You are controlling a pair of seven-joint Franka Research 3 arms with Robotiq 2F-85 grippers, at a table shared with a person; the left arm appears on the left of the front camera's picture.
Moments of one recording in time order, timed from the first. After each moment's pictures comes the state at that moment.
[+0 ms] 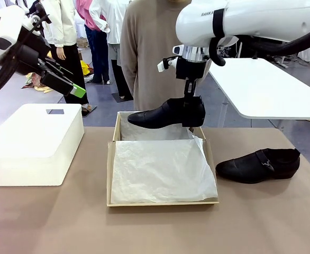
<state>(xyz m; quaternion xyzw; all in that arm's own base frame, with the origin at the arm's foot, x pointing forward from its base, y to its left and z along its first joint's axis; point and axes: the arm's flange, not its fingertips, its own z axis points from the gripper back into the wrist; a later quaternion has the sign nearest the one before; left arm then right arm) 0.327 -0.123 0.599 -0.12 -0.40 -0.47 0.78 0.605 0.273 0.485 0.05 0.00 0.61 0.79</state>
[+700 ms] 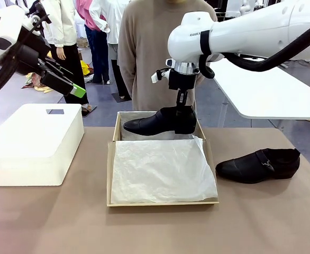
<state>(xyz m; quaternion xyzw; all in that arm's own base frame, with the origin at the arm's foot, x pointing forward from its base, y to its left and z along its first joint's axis) 0.327 -0.123 0.599 -0.12 -0.40 -0.47 0.78 0.632 0.293 0.440 0.05 -0.01 0.61 0.79</state>
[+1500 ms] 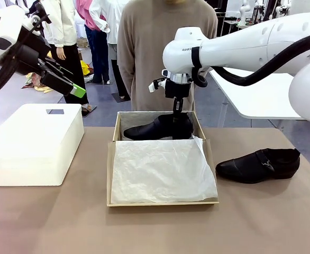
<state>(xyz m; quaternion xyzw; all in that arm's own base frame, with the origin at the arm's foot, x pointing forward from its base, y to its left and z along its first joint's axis) 0.327 -0.123 0.599 -0.12 -0.40 -0.47 0.78 0.659 0.301 0.396 0.06 0.01 0.62 0.78</state>
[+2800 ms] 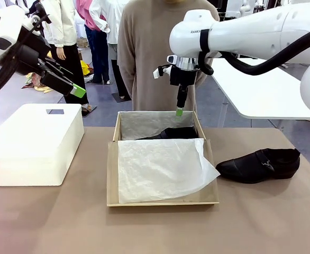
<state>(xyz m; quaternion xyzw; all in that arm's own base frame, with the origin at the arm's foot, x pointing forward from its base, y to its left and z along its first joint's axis) 0.327 -0.123 0.599 -0.12 -0.40 -0.47 0.78 0.656 0.282 0.450 0.07 -0.01 0.62 0.78</state>
